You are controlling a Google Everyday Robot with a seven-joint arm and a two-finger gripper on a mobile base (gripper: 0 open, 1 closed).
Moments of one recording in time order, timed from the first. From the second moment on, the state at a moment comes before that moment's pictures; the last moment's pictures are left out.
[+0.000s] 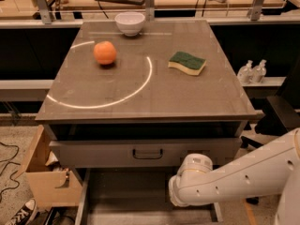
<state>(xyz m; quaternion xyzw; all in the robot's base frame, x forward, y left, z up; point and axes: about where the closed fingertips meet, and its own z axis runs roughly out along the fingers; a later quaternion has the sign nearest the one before) 0.425 -0.095 0.464 -0.79 0.60 -0.04 0.11</state>
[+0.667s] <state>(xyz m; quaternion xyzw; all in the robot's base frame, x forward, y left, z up) 0.414 -0.101 0.435 -0.79 0.61 -0.02 0.08</state>
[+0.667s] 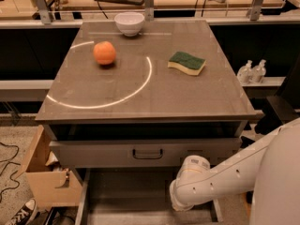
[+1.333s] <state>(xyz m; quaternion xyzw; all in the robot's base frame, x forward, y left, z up) 0.382 -0.102 0.415 -0.78 0.63 0.02 0.05</state>
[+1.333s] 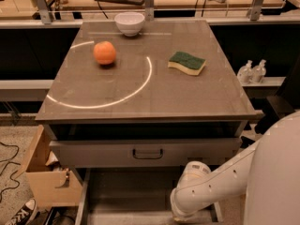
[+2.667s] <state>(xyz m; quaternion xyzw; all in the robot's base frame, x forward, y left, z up) 0.331 -0.101 0.409 -0.74 0.67 0.08 0.00</state>
